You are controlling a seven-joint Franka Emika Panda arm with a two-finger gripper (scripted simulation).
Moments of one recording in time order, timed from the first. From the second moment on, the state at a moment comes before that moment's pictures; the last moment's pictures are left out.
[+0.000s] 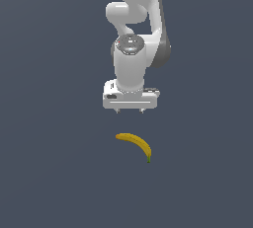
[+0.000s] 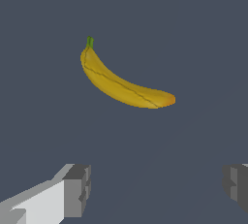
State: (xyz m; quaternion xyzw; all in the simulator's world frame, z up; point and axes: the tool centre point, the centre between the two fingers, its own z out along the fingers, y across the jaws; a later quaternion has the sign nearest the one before) arm 0.003 0.014 0.169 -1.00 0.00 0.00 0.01
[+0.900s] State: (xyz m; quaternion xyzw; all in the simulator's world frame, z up) arm 0.010 0.051 0.173 -1.00 -0.02 -0.01 0.02
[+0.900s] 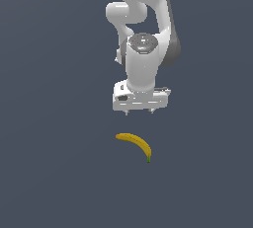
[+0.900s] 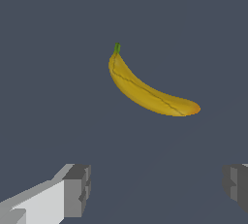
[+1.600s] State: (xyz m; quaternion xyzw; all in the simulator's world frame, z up) arm 0.032 0.050 0.148 -0.99 -0.14 -0.01 0.01
